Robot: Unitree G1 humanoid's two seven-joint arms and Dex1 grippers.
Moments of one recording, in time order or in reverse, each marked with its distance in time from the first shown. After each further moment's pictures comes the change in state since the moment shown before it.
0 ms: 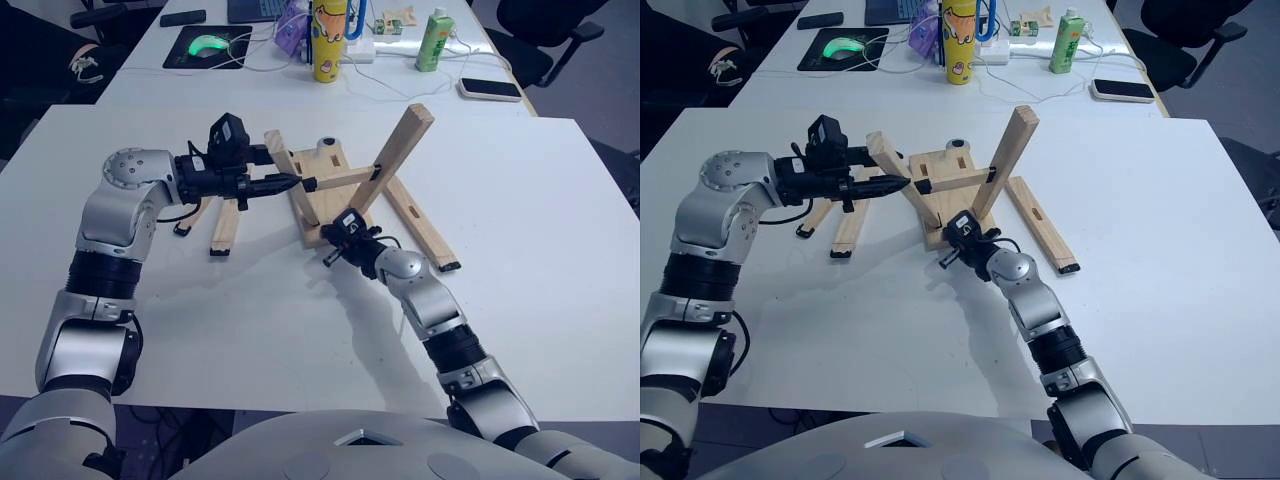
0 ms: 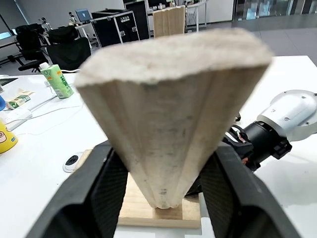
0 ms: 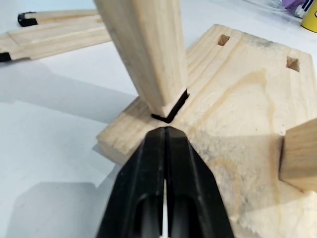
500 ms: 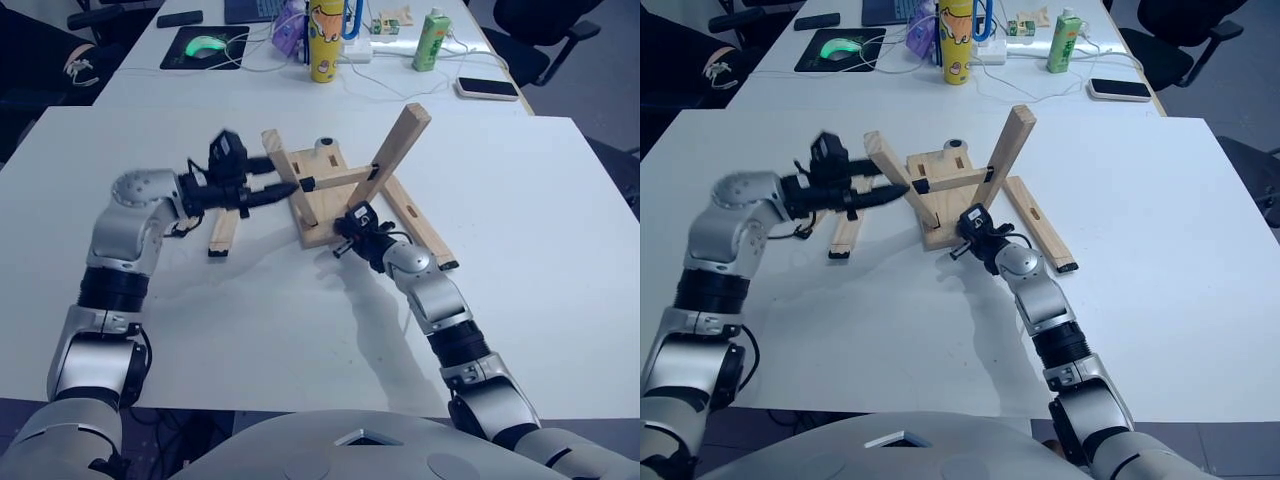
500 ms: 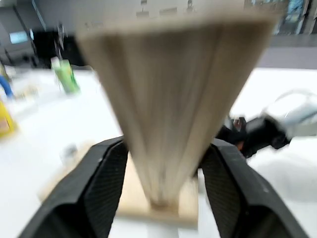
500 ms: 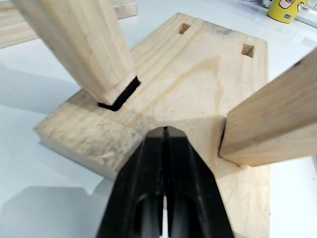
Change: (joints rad) left arm 0.118 -0.046 0.015 0.021 0.036 0.014 0.057; right arm -0.014 -0.002 -0.050 0.041 -0.006 -0.007 -0.038
